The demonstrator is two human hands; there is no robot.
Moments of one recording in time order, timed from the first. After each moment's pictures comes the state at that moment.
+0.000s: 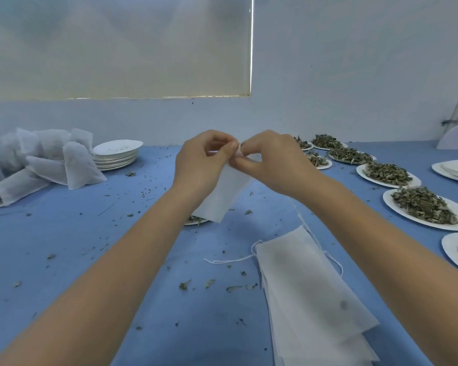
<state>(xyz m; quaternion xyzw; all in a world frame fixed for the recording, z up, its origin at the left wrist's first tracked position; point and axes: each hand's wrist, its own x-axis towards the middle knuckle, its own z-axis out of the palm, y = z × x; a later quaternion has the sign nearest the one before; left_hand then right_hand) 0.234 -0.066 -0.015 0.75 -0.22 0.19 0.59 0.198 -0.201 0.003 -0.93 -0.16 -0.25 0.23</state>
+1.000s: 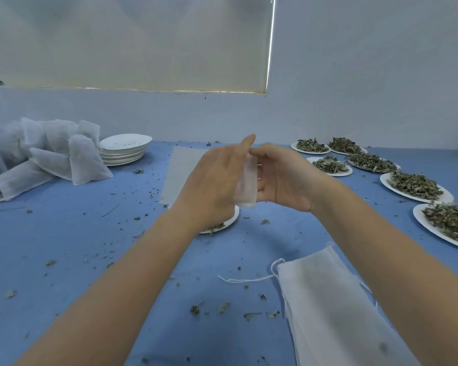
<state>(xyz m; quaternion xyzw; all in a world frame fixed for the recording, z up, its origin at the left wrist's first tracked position) 0.278 -0.044 -0.050 0.85 -0.38 0.35 0.15 0.258 -0.201 -0.017 -0.62 -0.16 0.17 0.75</state>
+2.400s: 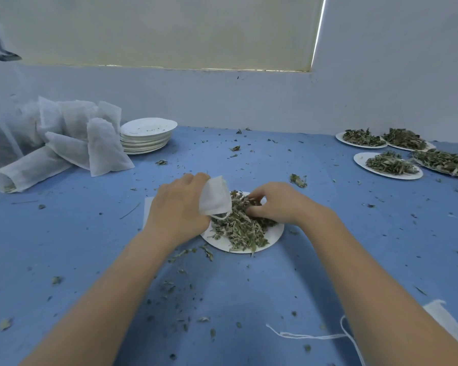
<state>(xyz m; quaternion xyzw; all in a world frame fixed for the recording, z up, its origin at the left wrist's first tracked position) 0.355 0.043 -0.111 0.95 -0.14 0.24 0.13 0.370 -0.156 -0.093 -0.98 -0.11 0.04 0.18</state>
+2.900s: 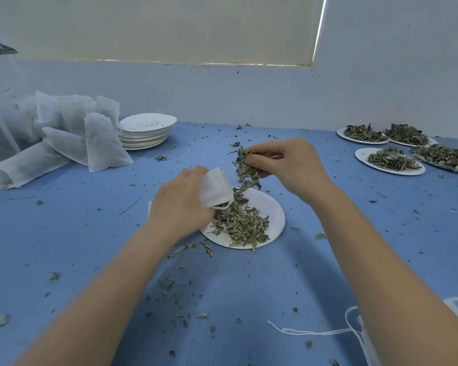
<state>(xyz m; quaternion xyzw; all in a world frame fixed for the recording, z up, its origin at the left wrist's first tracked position) 0.358 0.040 -0.111 0.95 -0.13 0.19 0.21 0.357 -0.155 -0.058 -0.83 -0.14 -0.16 0.51</state>
